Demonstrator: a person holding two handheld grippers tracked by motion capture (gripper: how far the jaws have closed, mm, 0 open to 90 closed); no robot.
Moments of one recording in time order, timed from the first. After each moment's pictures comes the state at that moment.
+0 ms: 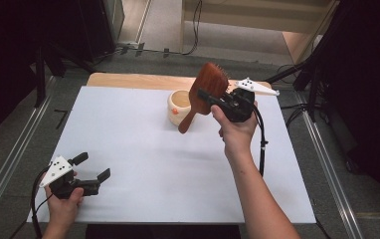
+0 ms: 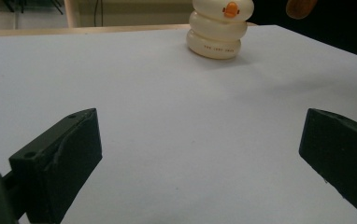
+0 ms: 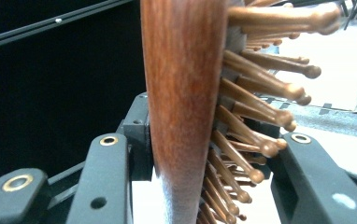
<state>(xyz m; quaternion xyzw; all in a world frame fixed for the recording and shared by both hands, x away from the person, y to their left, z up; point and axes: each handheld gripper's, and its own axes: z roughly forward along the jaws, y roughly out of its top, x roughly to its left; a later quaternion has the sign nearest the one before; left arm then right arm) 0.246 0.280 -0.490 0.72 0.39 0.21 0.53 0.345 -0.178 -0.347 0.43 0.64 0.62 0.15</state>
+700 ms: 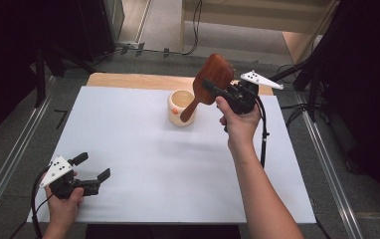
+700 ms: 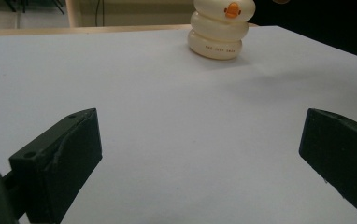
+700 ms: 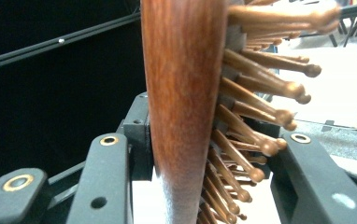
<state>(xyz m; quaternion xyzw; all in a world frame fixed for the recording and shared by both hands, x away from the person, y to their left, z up) 0.246 0.280 -0.490 0.72 0.39 0.21 0.54 0.369 -0.191 -0.348 0.42 0.62 0.65 0.16</state>
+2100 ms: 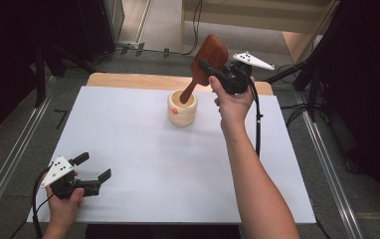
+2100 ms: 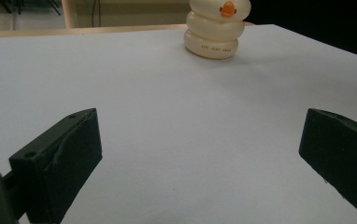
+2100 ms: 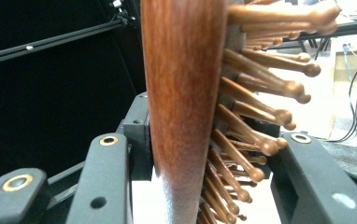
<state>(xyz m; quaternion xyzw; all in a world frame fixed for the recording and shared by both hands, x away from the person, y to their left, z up) 0.246 0.278 -0.490 0.72 0.39 0.21 0.53 0.414 -0.178 -0.330 0.43 0.61 0.63 0.21</state>
